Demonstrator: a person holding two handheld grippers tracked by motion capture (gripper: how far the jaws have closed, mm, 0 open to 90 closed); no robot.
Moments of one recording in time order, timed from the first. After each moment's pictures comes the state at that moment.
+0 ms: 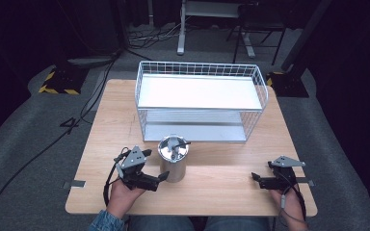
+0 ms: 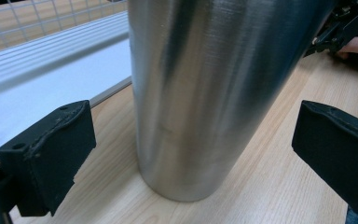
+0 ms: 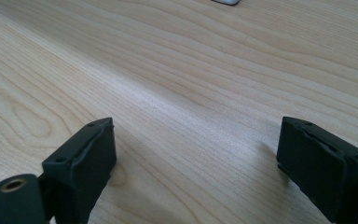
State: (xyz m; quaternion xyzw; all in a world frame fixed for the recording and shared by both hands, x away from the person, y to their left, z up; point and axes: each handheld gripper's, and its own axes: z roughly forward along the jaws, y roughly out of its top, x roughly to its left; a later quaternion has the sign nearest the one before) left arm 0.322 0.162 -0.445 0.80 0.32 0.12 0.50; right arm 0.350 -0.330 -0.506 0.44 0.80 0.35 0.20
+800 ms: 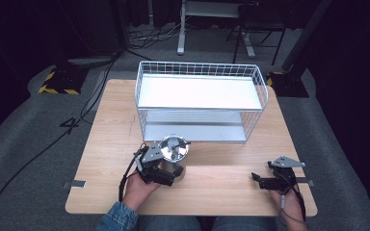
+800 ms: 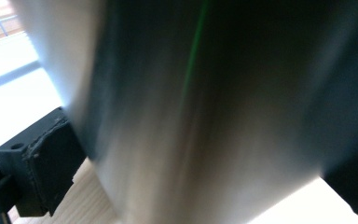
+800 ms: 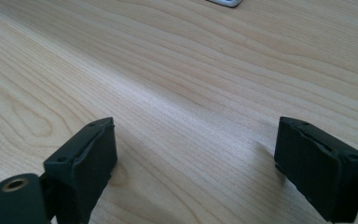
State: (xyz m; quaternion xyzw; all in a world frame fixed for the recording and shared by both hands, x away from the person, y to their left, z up) left arm 0.348 0.121 -0.459 0.81 0.30 0.12 0.49; right arm 0.348 -0.329 -0.505 0.43 0.80 0.35 0.20
